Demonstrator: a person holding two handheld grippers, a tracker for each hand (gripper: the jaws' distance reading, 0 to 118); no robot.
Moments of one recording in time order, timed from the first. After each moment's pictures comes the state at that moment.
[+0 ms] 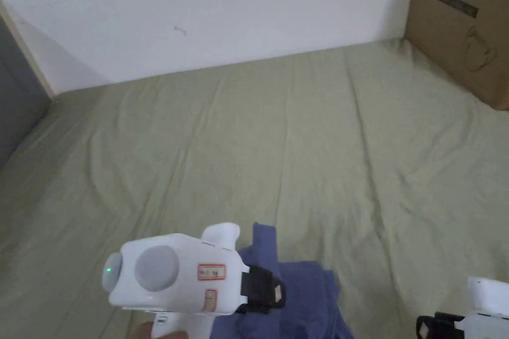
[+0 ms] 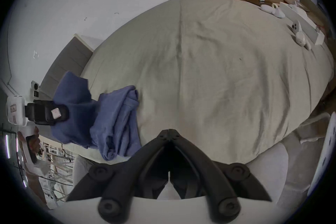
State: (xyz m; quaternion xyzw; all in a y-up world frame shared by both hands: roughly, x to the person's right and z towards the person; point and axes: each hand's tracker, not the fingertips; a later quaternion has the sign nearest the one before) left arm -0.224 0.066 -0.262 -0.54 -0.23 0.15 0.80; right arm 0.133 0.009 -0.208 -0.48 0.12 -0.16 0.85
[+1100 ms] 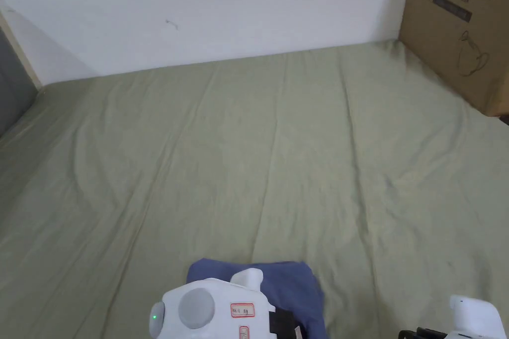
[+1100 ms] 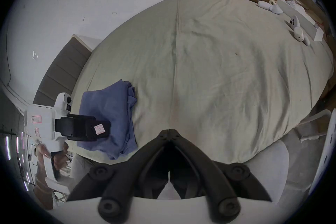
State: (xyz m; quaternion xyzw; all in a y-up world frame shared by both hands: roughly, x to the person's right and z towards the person) left arm -0.178 -0.027 -0.267 -0.57 -0.22 0.26 0.75; right arm 0.135 0.002 -0.205 -0.48 0.12 -0.17 0.85
